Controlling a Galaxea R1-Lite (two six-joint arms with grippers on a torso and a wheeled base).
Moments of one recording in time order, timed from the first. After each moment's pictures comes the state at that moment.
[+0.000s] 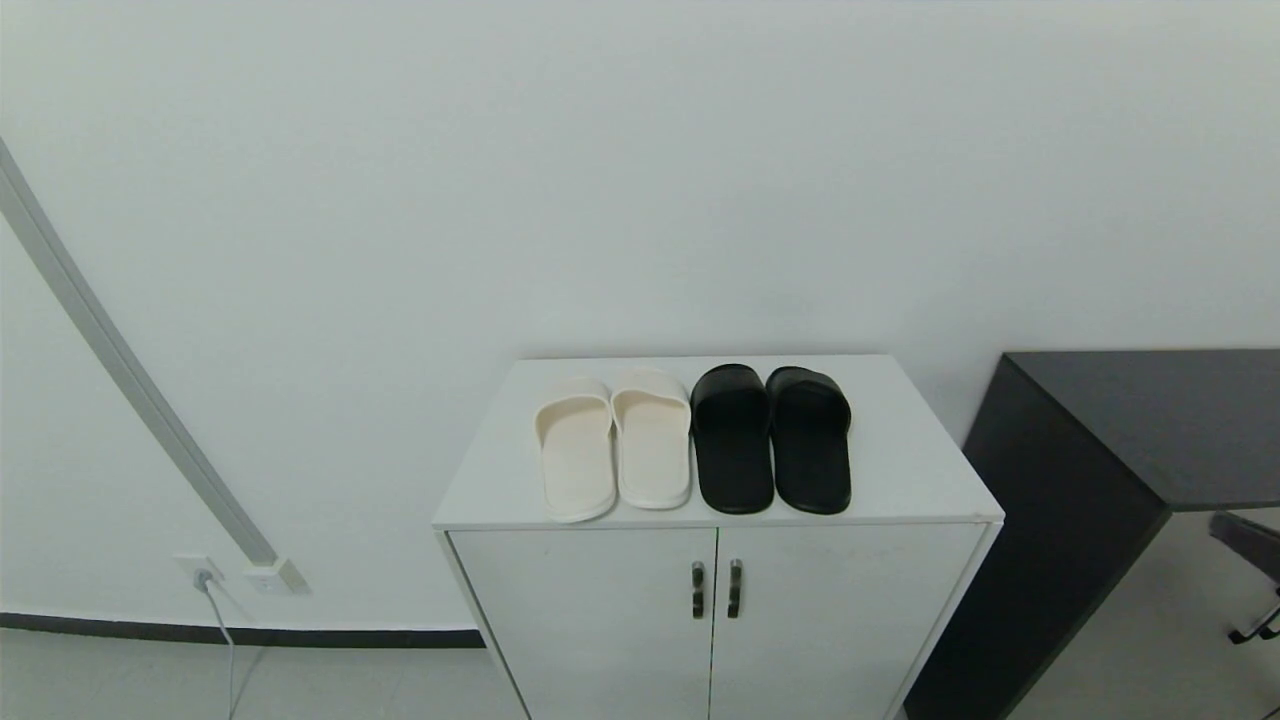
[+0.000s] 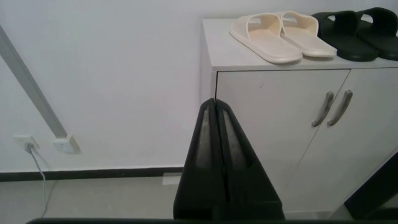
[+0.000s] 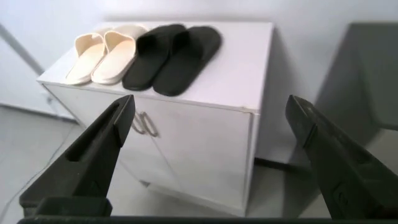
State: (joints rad) left arm 0.00 0.00 0.00 0.00 0.01 0.00; right arm 0.21 0.88 -0.39 -0.33 0.15 0.09
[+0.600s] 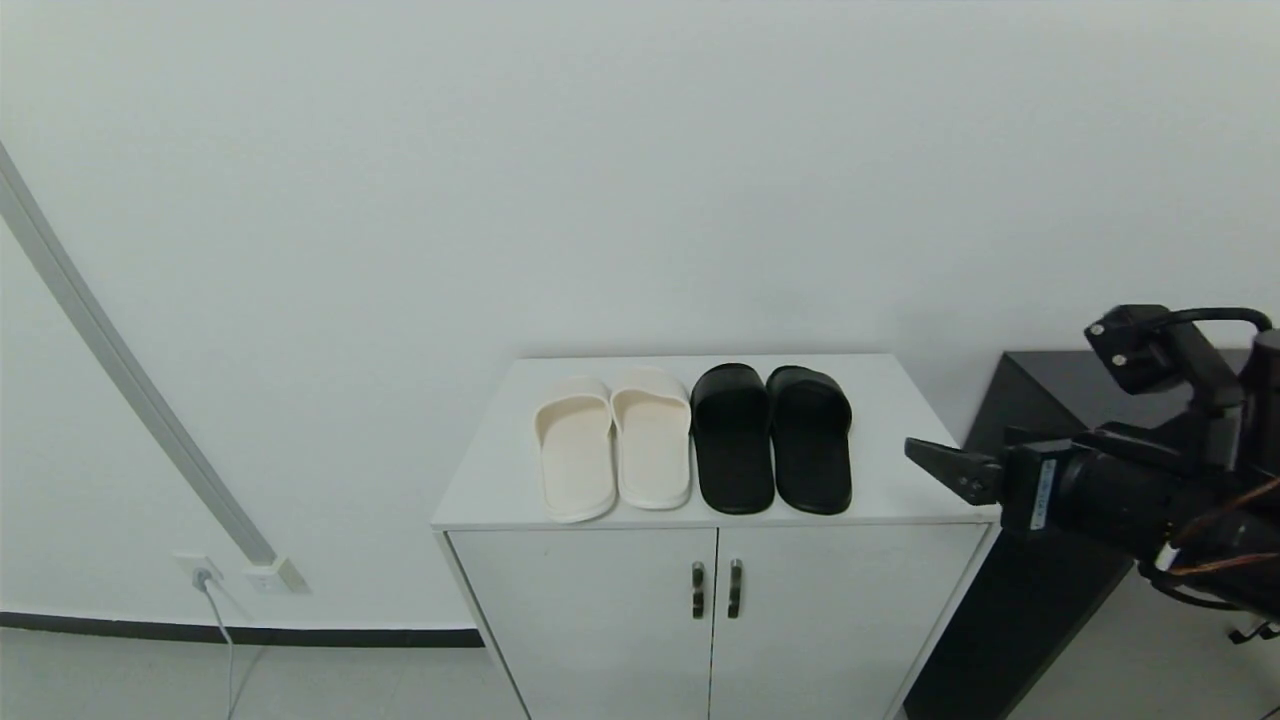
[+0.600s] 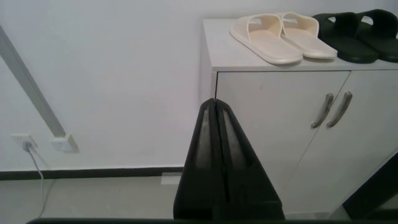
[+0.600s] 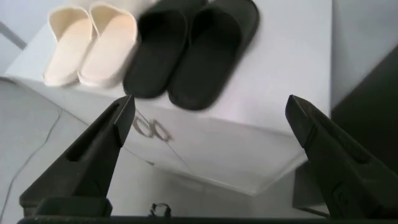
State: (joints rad) left arm 0.00 0.00 0.00 0.00 0.02 -0.01; right arm 0.58 1.39 -0.65 -0.49 -0.23 0.20
